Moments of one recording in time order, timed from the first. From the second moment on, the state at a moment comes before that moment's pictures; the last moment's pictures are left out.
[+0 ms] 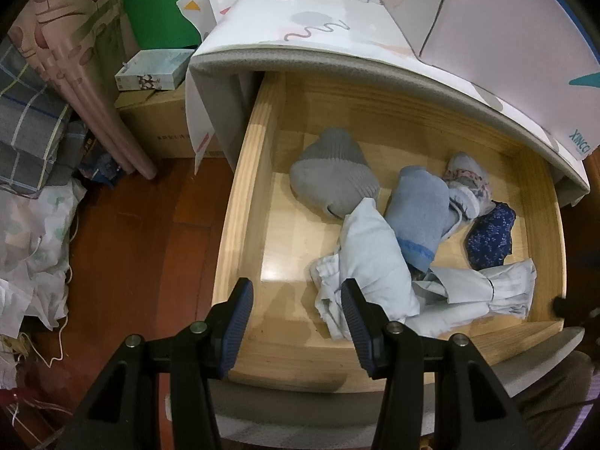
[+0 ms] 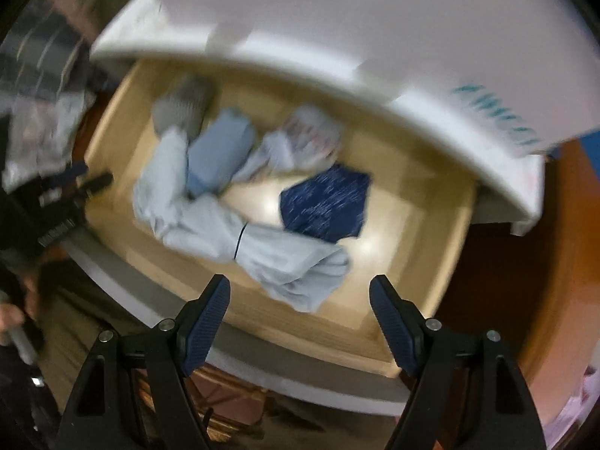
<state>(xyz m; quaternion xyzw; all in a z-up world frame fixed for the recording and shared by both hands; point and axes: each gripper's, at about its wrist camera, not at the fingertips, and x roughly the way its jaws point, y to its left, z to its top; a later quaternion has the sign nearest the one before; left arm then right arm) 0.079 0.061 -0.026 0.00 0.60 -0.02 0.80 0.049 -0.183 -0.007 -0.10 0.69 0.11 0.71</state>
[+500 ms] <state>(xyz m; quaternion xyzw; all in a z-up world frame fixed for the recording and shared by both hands) 0.081 0.062 -0.030 -0.01 0.62 -0.03 0.79 0.062 -0.134 -0.074 -0.19 0.71 0.17 0.65</state>
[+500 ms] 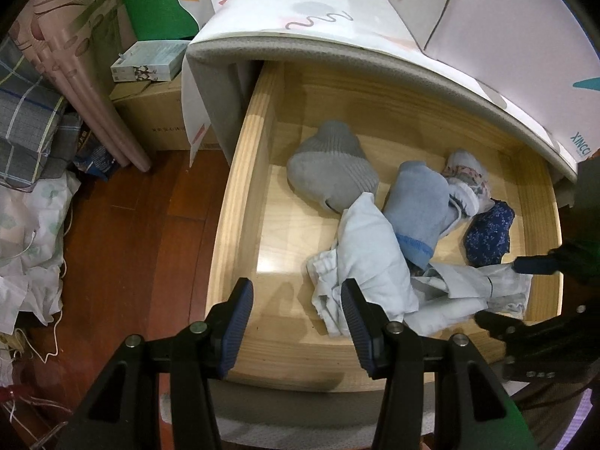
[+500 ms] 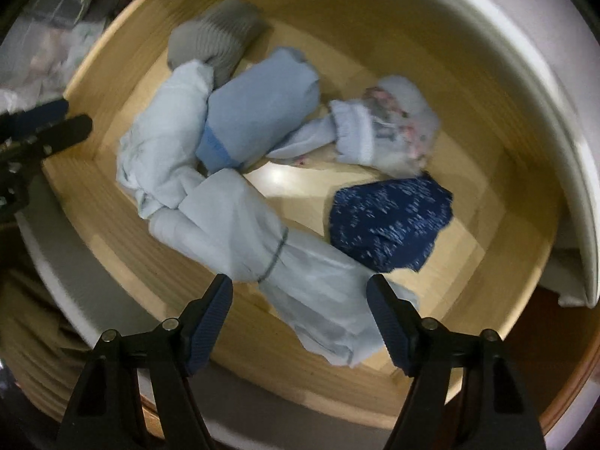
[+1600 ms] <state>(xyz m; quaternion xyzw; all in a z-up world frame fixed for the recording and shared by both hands) 0.080 0.063 -0.031 -0.01 0.62 -0.02 0.79 0.076 -0.214 -0.101 -0.05 0.77 0.06 0.63</state>
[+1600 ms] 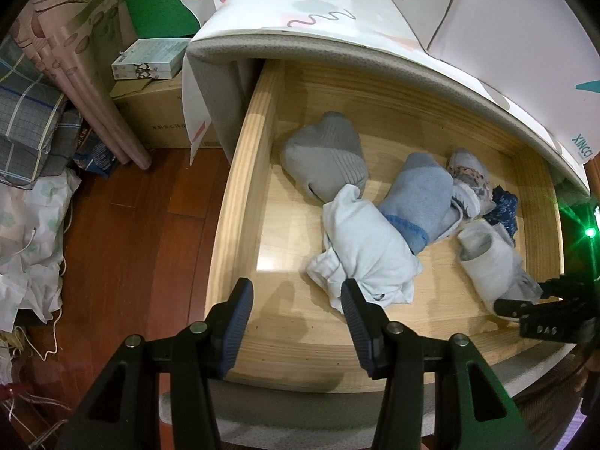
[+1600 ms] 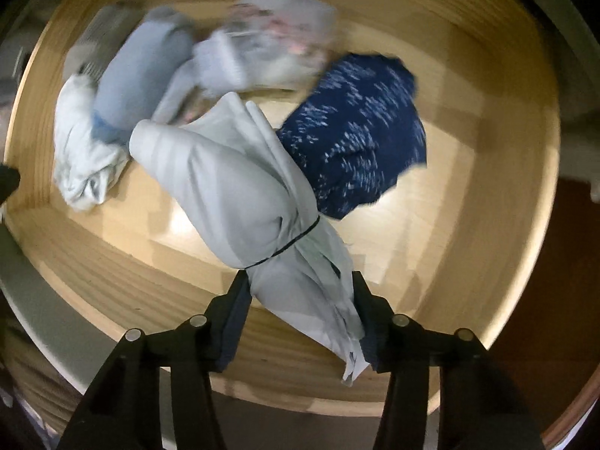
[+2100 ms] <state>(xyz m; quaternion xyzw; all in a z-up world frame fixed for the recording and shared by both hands) 0.095 0.064 -0.049 -0.04 0.66 -0.01 0.75 0.046 -0.281 -0.099 0.03 0.76 -0.02 0.65</state>
